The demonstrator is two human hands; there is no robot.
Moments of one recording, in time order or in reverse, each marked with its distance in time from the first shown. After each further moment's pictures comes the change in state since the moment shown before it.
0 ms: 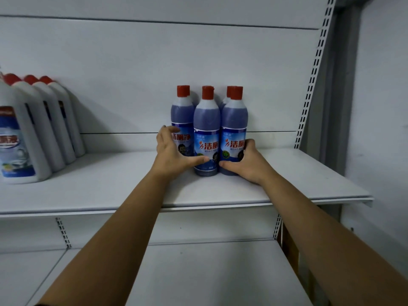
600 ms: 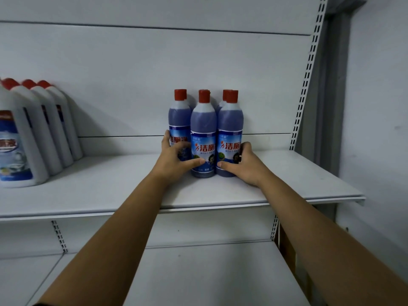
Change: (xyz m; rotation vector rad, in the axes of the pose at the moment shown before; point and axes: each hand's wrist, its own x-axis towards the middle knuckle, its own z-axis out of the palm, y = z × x) left_hand -0.011 0.023 -0.003 0.014 -0.162 -0.057; right_hand -0.004 -0.001 -0.003 -0.013 -0.044 0.032
